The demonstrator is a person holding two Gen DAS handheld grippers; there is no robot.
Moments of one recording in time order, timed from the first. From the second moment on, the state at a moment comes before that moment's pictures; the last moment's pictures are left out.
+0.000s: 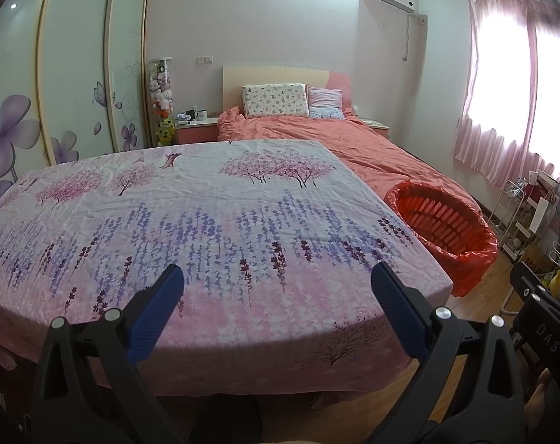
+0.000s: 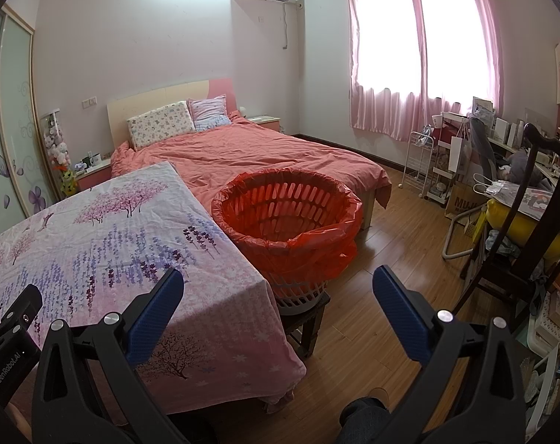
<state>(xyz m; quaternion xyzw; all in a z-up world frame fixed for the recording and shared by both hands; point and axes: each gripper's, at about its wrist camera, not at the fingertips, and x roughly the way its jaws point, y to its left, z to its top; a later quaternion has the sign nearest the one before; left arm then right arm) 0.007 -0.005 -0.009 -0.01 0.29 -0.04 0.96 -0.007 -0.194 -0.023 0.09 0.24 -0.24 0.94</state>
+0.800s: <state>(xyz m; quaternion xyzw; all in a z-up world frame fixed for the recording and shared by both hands) 0.008 -0.004 -0.010 -0.01 0.29 -0.04 0.96 -0.008 -0.195 -0.023 0.09 0.24 -0.24 0.94</state>
